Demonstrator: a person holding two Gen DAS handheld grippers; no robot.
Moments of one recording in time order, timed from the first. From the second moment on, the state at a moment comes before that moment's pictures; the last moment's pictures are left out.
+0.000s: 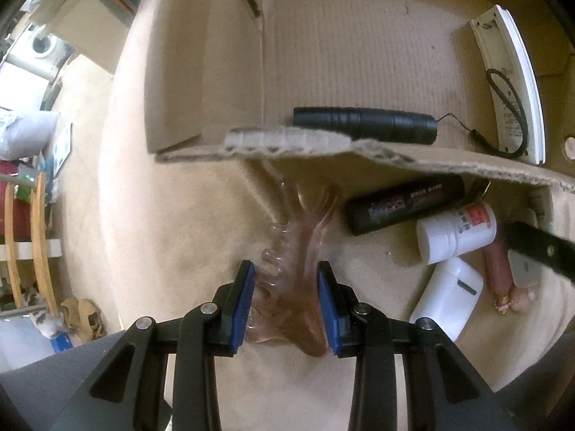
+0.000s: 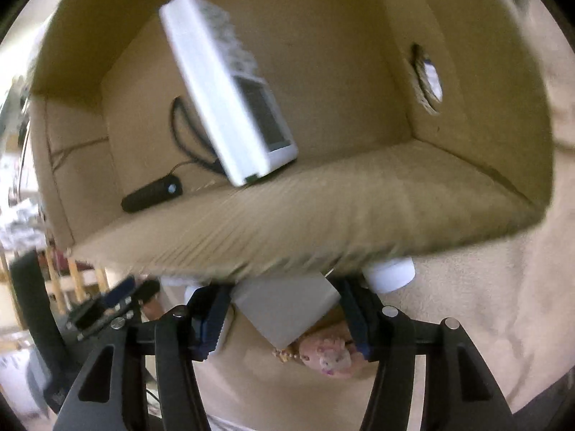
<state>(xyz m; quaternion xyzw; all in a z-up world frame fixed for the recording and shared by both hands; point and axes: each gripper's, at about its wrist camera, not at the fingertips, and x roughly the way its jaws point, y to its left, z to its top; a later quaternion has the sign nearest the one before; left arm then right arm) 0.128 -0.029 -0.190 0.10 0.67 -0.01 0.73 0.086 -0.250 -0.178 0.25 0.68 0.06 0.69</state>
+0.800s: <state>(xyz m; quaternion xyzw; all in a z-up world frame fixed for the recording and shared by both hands) 0.067 0.011 -0.105 0.04 0.61 -0.01 0.79 0.040 -0.245 -0.097 0.24 0.61 0.15 0.74</state>
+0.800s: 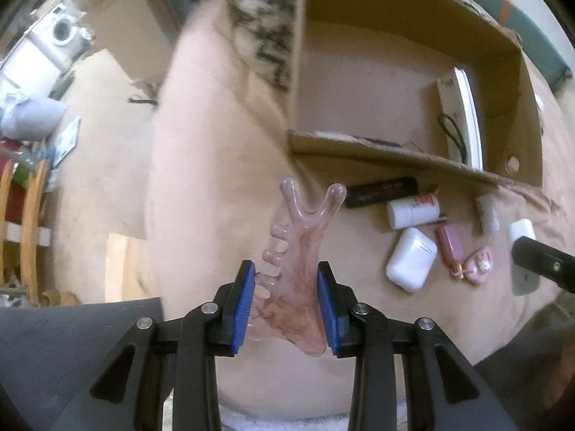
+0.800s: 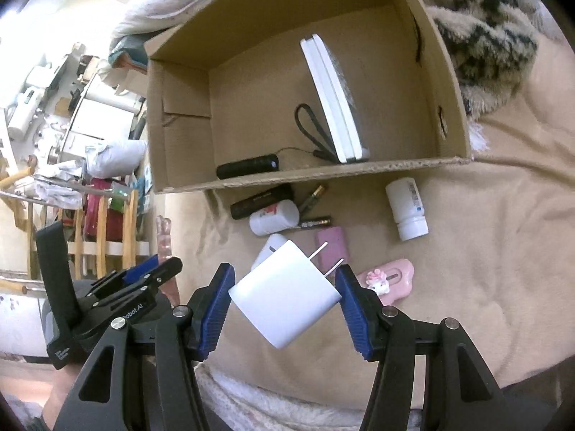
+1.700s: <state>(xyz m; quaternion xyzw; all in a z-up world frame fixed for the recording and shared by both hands) 0.143 -0.014 0.010 0.03 0.46 -0.01 0.89 0.101 -0.274 0.009 0.20 0.45 0.15 0.86</state>
